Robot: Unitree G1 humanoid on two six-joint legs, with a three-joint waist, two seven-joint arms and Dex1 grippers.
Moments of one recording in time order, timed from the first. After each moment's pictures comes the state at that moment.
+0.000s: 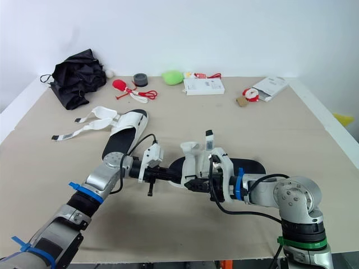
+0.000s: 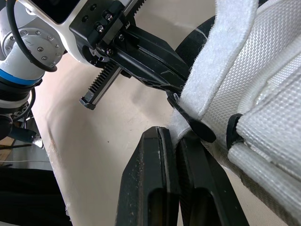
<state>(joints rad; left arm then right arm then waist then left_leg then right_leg) -0.59 0.28 -0.35 0.39 -0.23 0.19 -1.23 -0.32 -0.57 -0.17 -0.37 1.13 1.48 0.37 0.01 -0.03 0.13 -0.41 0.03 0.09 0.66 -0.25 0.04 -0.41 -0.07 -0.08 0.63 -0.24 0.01</state>
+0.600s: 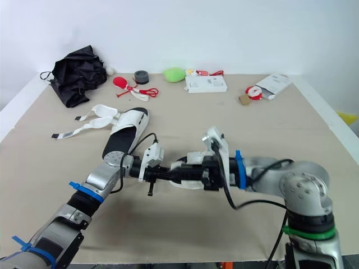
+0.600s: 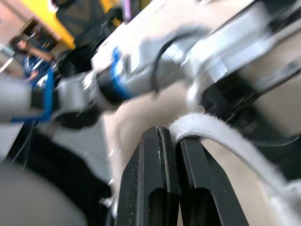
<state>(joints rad) -0.60 0.28 -0.35 0.38 -0.24 0.19 -1.25 -0.53 -0.60 -0.09 -0.37 1.23 1.32 0.46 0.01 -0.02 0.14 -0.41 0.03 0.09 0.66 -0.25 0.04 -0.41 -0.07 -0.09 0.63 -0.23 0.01</state>
